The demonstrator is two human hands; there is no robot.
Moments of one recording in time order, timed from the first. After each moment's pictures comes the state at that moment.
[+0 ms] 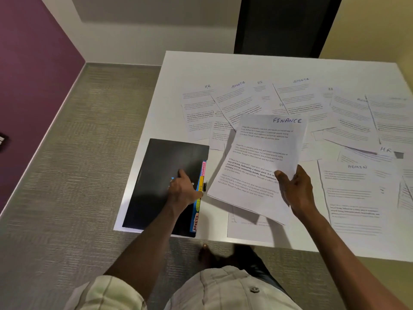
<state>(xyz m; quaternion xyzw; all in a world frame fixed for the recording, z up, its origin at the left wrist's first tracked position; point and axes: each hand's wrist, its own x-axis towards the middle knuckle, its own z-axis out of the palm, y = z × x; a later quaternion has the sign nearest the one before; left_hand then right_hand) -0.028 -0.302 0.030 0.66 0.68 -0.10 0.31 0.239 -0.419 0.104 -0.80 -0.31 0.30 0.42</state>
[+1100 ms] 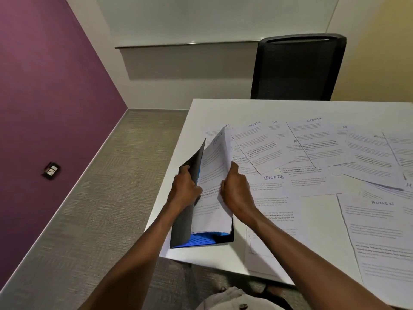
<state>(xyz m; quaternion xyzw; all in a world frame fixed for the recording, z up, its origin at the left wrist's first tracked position) -0.059 -0.272 0.143 0.67 0.66 0.15 0.32 0.092 -0.334 0.166 -0.75 -0.53 0.27 0.30</state>
